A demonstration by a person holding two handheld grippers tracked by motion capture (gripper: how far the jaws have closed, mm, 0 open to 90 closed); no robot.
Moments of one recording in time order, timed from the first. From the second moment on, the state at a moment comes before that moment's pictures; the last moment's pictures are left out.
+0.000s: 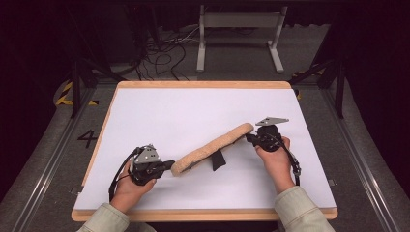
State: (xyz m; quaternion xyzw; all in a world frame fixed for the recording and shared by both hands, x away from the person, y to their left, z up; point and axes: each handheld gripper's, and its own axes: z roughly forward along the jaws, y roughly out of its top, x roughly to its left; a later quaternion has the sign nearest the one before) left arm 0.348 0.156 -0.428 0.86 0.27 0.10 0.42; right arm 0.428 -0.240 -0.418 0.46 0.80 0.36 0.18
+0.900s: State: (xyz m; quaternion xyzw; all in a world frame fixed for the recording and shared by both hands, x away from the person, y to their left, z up) left arm 0.336 0.140 -0.428 0.88 0.20 0.04 0.43; right arm 0.401 -0.249 -0.406 0.44 0.79 0.37 0.18
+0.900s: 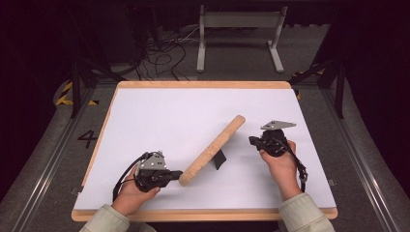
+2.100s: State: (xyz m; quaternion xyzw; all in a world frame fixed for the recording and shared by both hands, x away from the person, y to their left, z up) left arm 0.321 0.069 -0.434 0.91 0.10 -0.01 0.41; right arm 0.343 -0.257 -0.392 0.40 0.81 0.38 0.16
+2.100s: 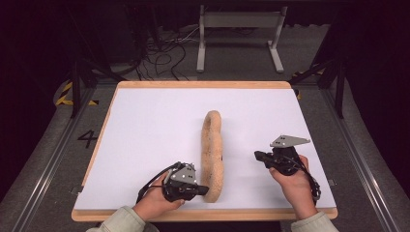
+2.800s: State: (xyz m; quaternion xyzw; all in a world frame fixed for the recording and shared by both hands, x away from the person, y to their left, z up) left arm 0.300 0.079 -0.424 0.90 0.02 -0.08 0.43; right arm 0.318 -0.231 -0.398 0.34 0.84 0.39 0.13
